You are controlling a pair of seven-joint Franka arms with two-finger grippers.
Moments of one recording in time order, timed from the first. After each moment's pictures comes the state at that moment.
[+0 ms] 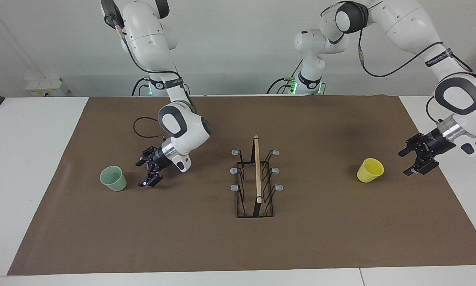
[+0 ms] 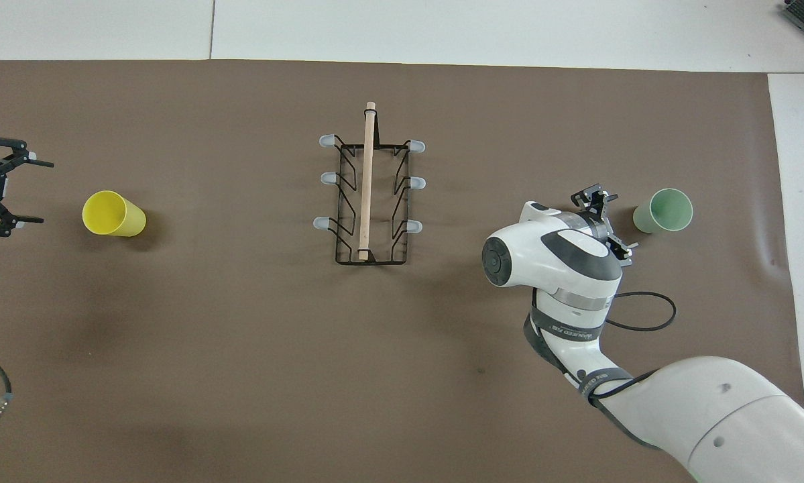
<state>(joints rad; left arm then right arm) -0.08 0.53 0.56 -1.55 -0.74 1.79 -0.60 0.19 0.42 0.12 -2.02 -1.25 1.95 -0.77</state>
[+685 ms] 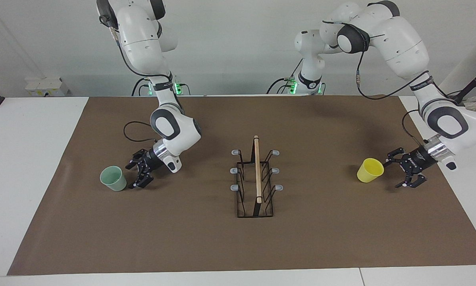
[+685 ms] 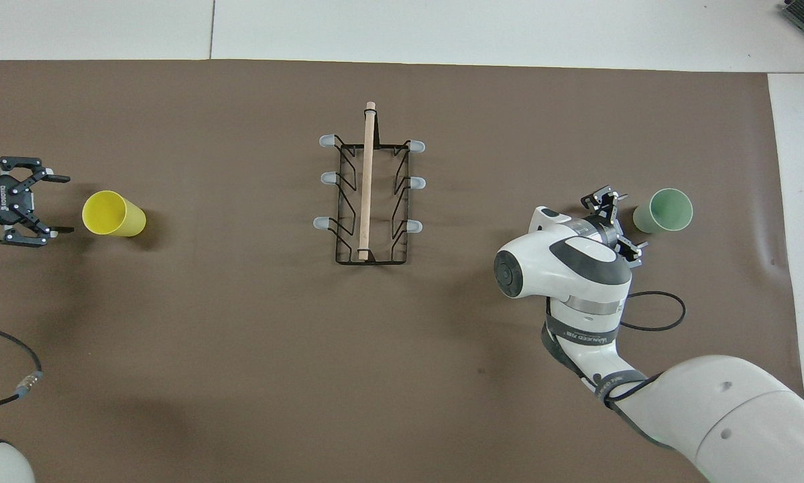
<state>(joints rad) -0.09 0.63 0.59 -1.66 -1.00 1.81 -0.83 0.15 0.41 0.12 -2.09 -1.40 1.99 -0.60</state>
